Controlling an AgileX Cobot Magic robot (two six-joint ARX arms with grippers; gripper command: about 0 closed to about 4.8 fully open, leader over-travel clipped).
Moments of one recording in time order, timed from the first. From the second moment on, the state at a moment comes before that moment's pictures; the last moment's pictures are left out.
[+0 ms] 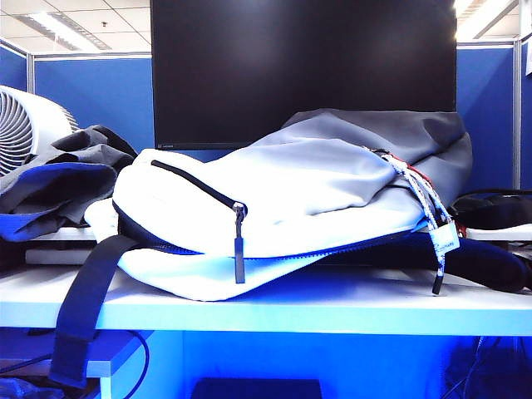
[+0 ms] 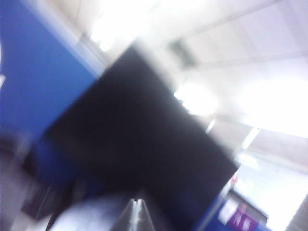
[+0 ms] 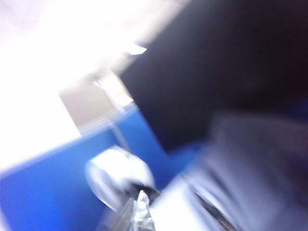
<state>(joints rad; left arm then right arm) -0.07 0.01 0.12 0.46 0.09 -0.83 0.31 0.03 0.12 0.40 -0.13 0.64</state>
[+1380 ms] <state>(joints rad) -0.02 1.18 0.56 0.53 -0.12 0.16 0.83 1.70 1.09 0.16 0.07 -0.18</state>
